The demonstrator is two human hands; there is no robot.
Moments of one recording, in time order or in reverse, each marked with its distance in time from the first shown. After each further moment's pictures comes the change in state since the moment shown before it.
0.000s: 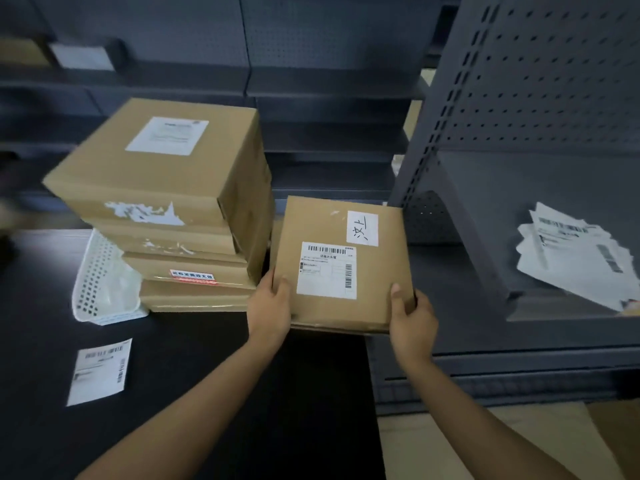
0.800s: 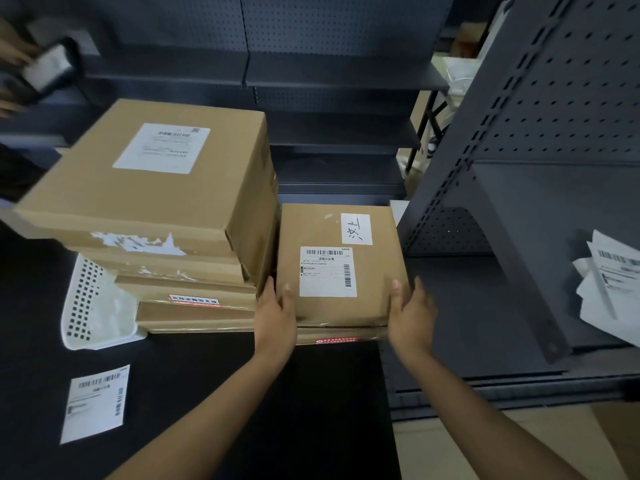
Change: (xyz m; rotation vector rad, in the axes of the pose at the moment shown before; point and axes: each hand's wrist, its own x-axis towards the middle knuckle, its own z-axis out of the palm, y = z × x) left_hand 0.068 -0.031 0.003 0.098 -0.045 -0.043; right_hand 0.047 -0.015 0.066 -0.333 -0.065 -0.053
